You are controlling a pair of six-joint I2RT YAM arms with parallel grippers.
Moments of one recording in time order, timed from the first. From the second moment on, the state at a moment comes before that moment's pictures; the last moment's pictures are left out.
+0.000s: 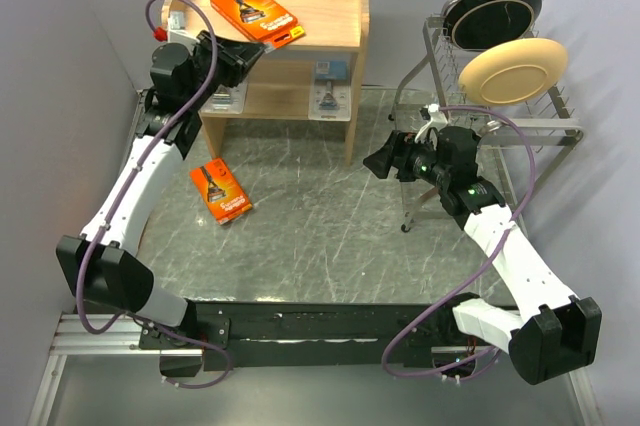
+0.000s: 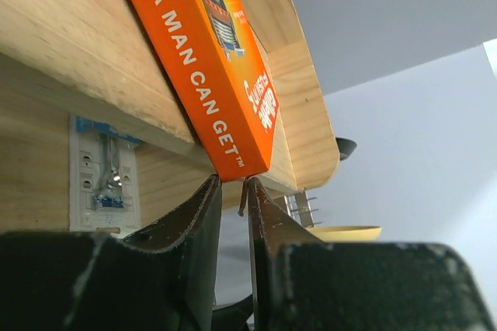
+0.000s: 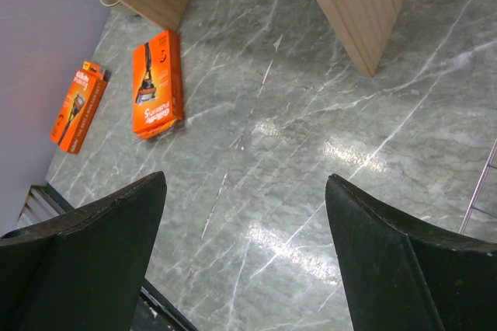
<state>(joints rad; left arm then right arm) -0.24 1.47 1.54 0.01 0.22 -1.17 0.26 1.08 0.93 -0.22 -0.36 0.45</state>
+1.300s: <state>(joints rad) 0.07 1.37 1.54 -0.15 0.18 -1.18 0.26 1.09 0.91 -0.20 -0.36 0.45</state>
